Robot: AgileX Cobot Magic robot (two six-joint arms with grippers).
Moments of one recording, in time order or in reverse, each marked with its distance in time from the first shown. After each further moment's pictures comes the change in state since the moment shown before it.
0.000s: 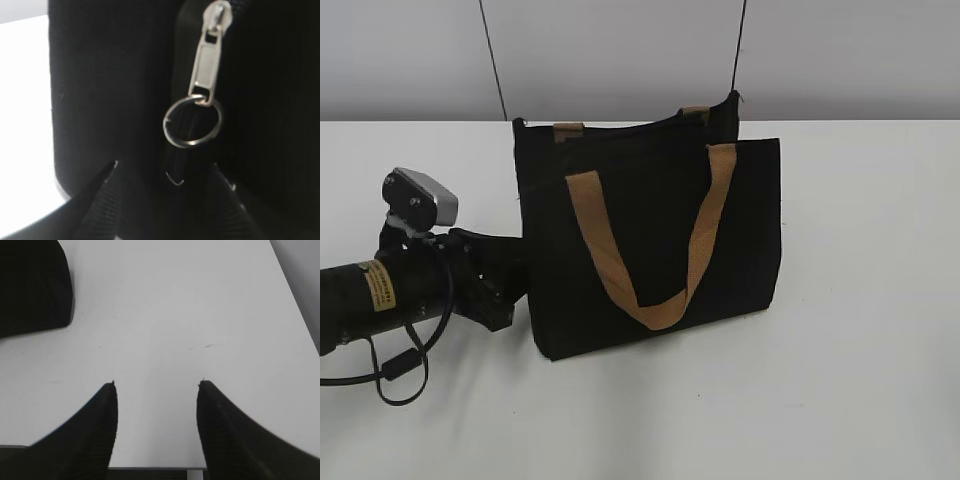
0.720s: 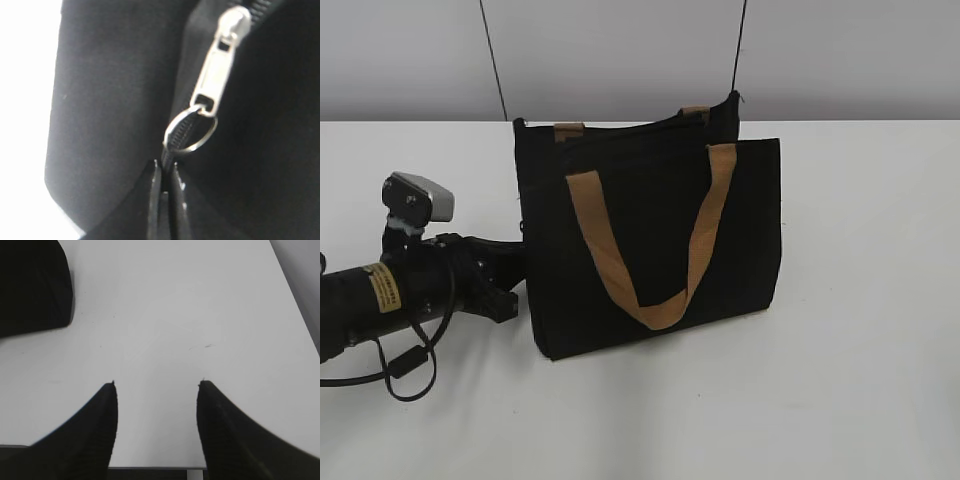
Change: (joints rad) left arm 0.000 0.050 -0.010 -0.012 -0.086 -0.069; right arm 0.000 0.000 0.000 0.000 0.000 0.000
